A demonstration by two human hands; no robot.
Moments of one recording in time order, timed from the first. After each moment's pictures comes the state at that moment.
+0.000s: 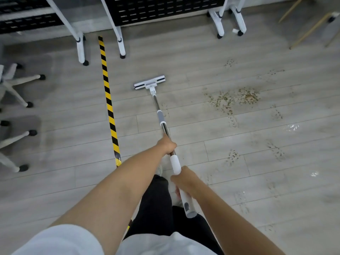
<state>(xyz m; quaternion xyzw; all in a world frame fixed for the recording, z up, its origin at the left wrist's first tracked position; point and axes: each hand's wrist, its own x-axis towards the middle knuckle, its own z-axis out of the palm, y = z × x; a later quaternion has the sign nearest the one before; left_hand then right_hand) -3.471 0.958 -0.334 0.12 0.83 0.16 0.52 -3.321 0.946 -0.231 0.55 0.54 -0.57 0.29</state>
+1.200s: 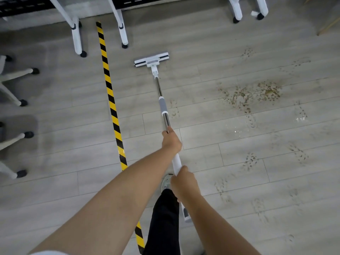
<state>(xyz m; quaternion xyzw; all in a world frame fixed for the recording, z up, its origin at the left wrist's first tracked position) -3.576 0.986 -0.443 0.15 0.89 0.09 0.43 -3.449 0.931 -0.359 0.56 0.65 -0.45 0.26</state>
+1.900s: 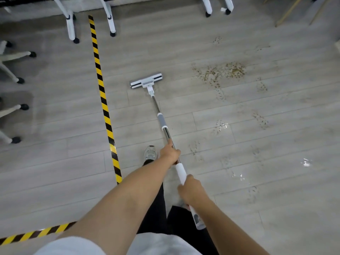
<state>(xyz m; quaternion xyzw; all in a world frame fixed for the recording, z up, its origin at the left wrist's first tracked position) -3.185 0.803 -0.374 0.06 0.83 0.21 0.51 -3.047 0.787 -0.271 0.54 0.65 -0.44 0.31</state>
